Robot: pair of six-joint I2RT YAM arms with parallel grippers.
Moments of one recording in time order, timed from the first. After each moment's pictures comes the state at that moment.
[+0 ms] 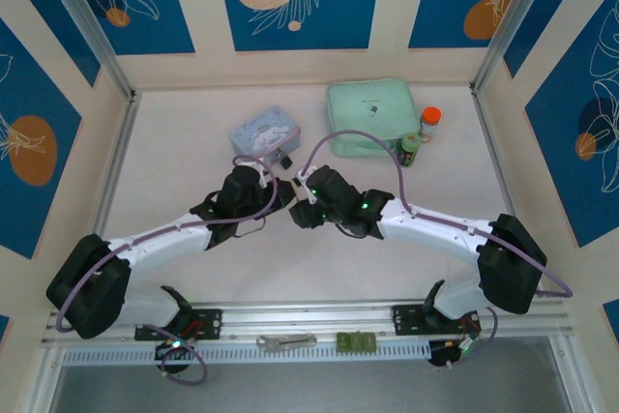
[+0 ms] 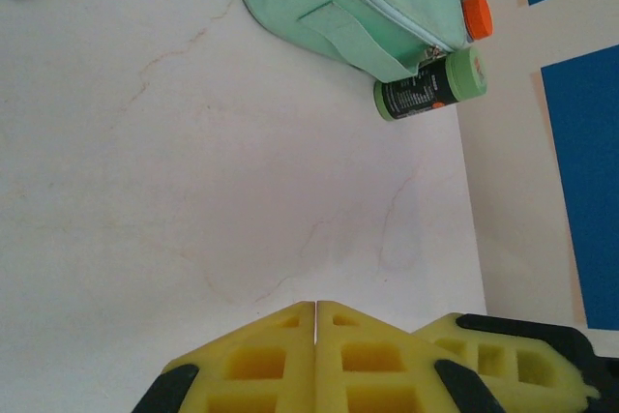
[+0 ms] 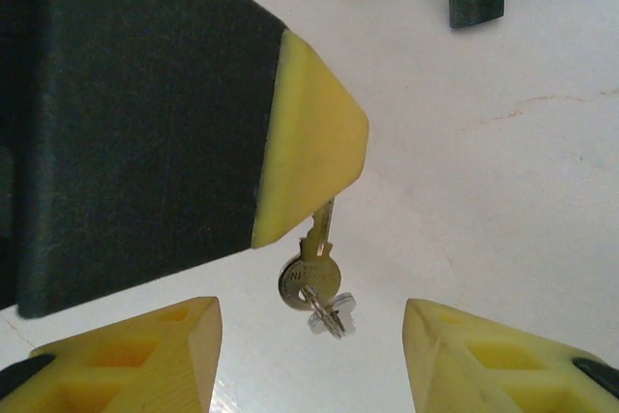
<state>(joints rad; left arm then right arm) -0.69 1.31 0.65 0.18 0.13 -1.00 0.94 1.42 0.95 -0.33 0.09 0.28</state>
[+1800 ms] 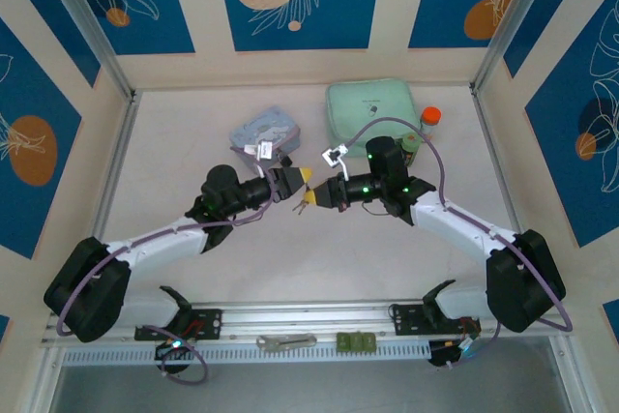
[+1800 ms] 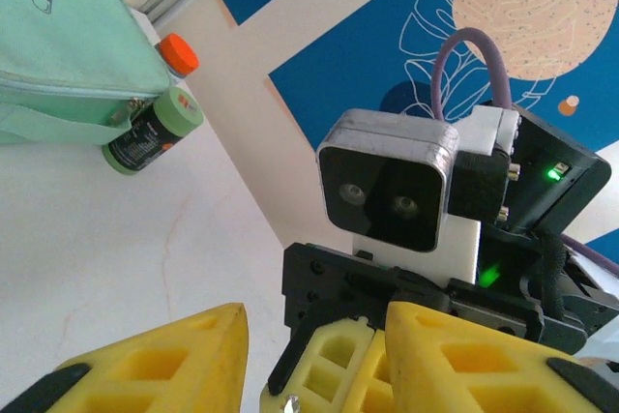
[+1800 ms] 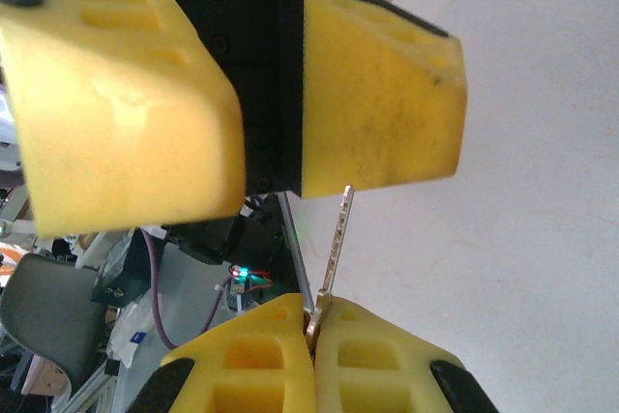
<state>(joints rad) -0.66 1.29 0.59 0.72 0.46 -0.96 0.54 1.30 0.80 0.03 -0.96 0.43</state>
